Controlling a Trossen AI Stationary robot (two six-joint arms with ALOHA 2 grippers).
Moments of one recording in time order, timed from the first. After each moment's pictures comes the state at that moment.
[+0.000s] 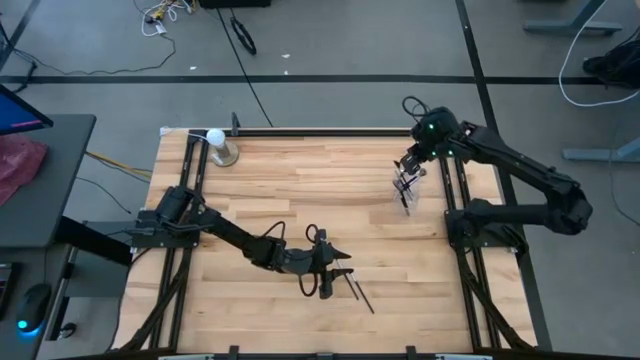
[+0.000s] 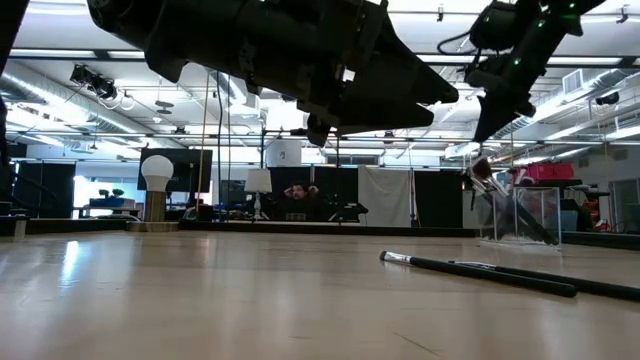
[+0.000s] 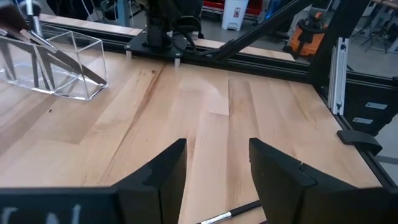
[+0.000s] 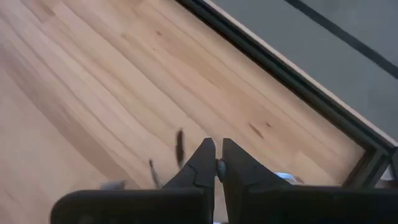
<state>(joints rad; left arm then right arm) -0.36 1.99 1.04 0.68 -0.41 -0.28 -0.73 1.04 0.93 -0.83 0.03 0.06</state>
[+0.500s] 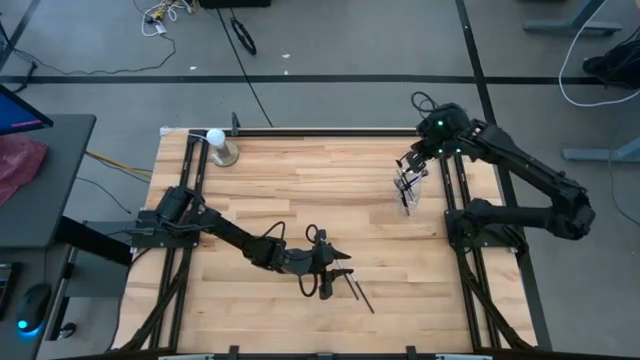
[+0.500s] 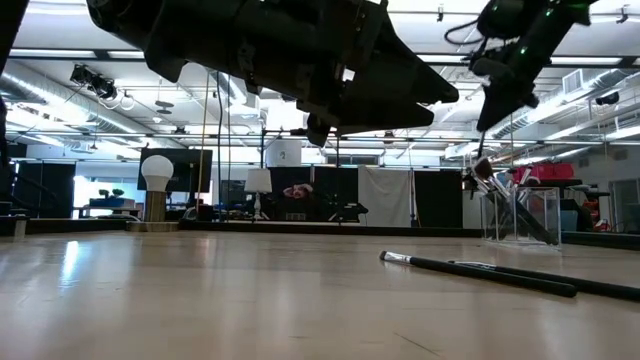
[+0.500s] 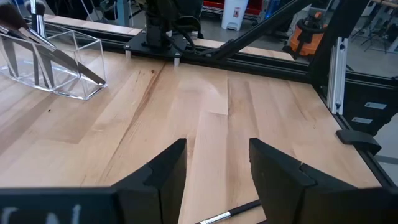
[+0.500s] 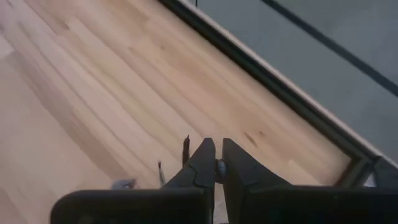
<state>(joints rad) -0.36 1.99 1.04 0.68 -0.41 -0.28 -0.76 1.00 0.96 -0.87 0.01 0.02</state>
